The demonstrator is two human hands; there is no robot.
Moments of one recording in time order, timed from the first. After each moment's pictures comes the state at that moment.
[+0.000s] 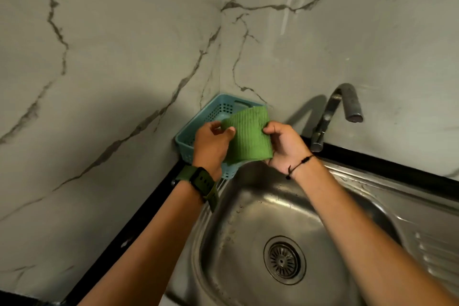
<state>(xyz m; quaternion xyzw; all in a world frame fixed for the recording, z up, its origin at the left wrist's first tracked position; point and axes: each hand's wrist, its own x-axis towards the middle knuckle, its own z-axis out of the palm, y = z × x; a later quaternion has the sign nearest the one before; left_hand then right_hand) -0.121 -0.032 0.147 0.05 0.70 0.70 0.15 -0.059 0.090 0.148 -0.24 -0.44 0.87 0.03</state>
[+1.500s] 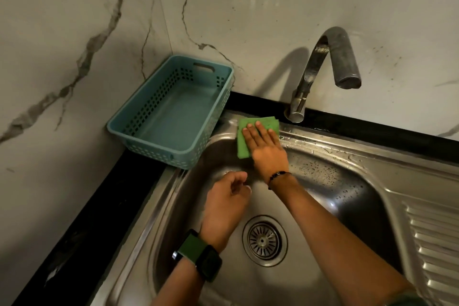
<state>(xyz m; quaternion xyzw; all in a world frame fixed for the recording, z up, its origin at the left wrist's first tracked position) -0.042 0.012 0.037 0.15 0.77 0.53 0.31 -0.052 0.182 -0.035 -0.20 -0.98 0.00 0.03</state>
